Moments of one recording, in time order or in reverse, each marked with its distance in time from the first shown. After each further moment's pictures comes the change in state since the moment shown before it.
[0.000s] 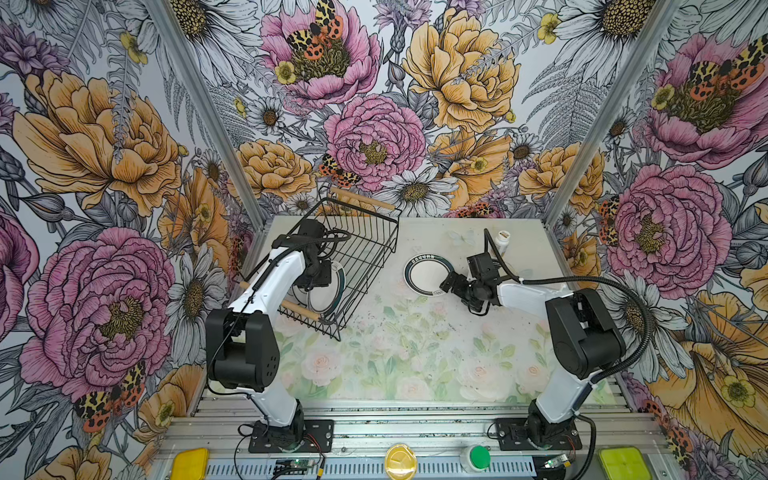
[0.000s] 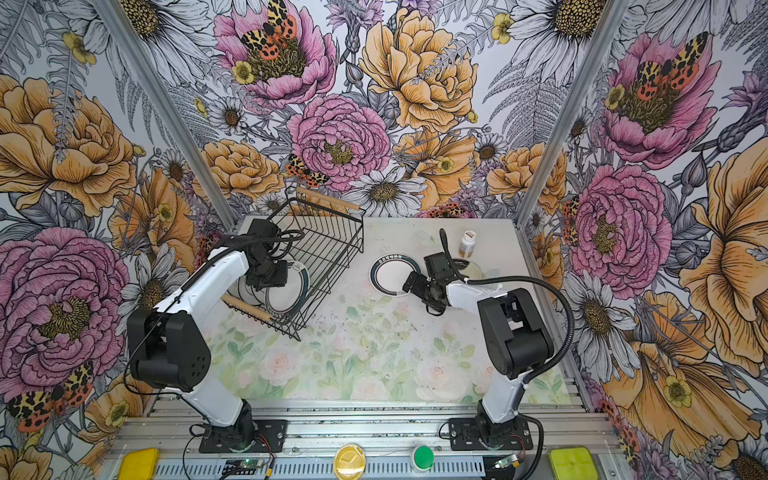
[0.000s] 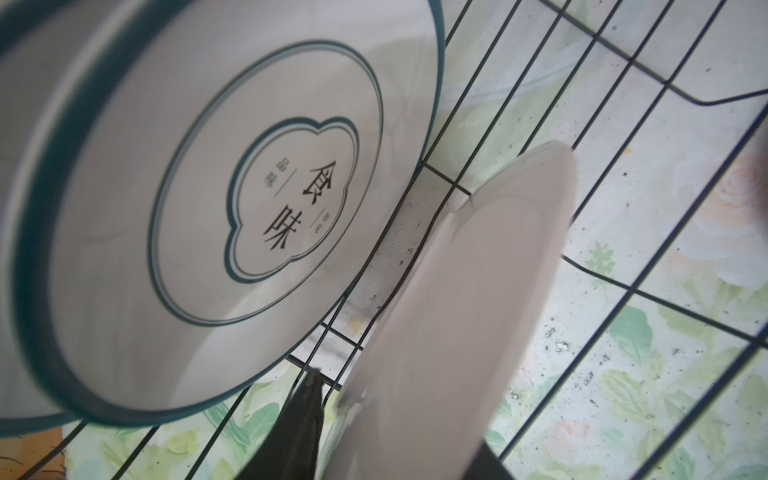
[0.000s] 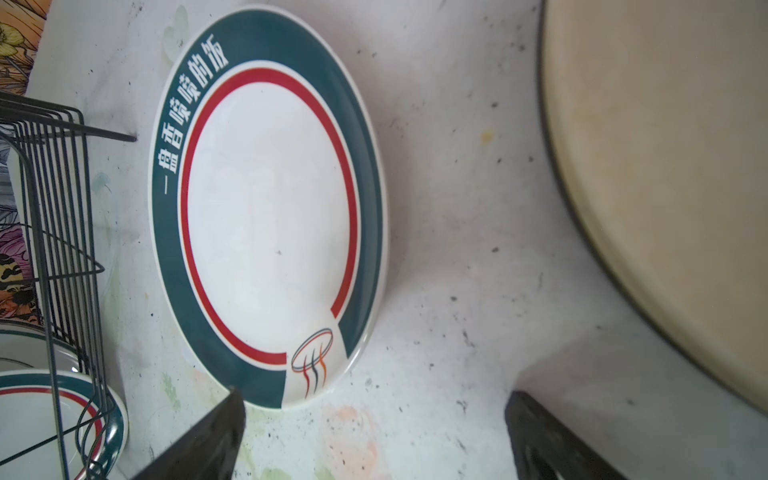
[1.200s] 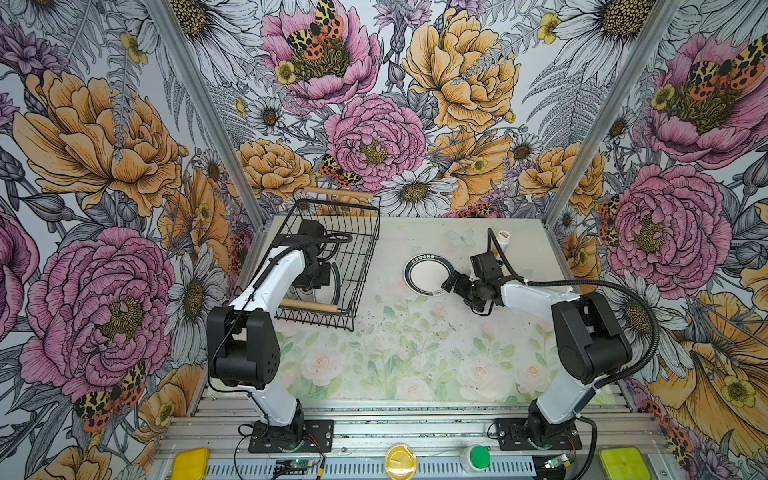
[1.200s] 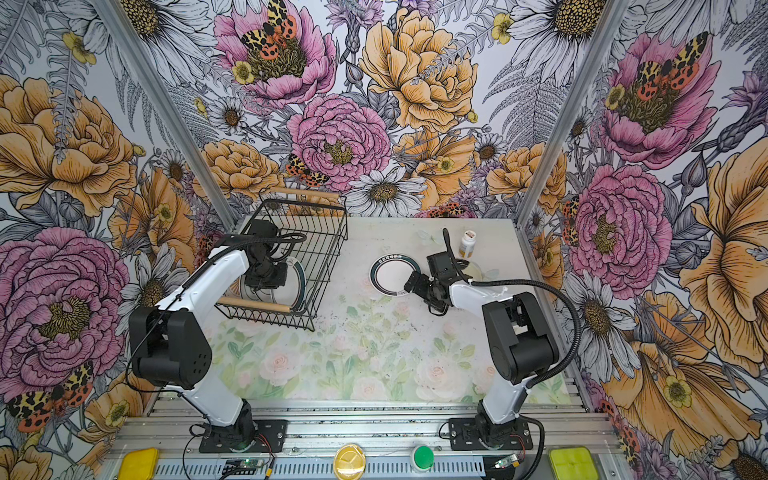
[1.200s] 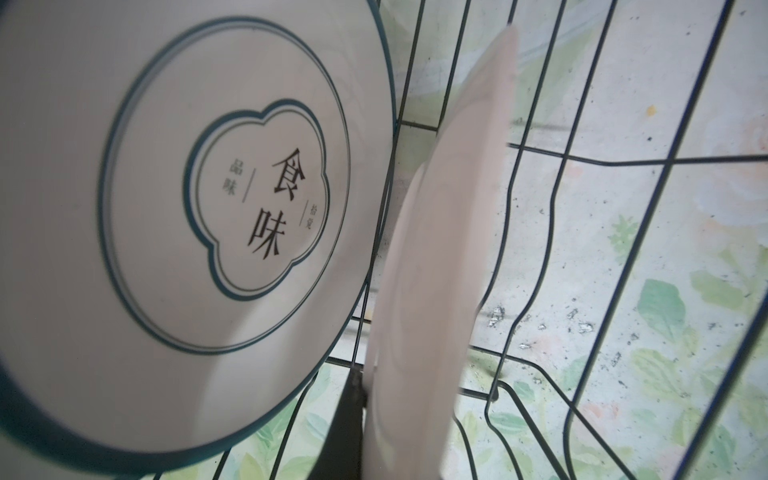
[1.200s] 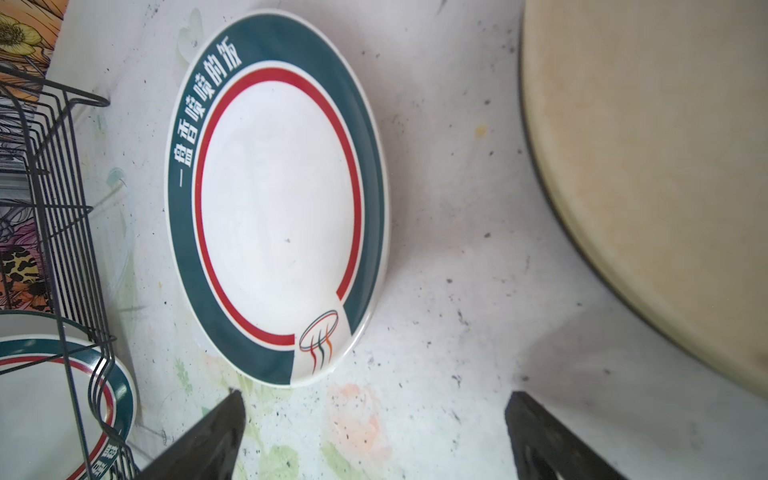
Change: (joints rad) left arm 0.004 0.000 0.006 -0.032 0.000 0.074; right arm -0.015 -0.044 -0.007 -0.024 -0.023 -0.006
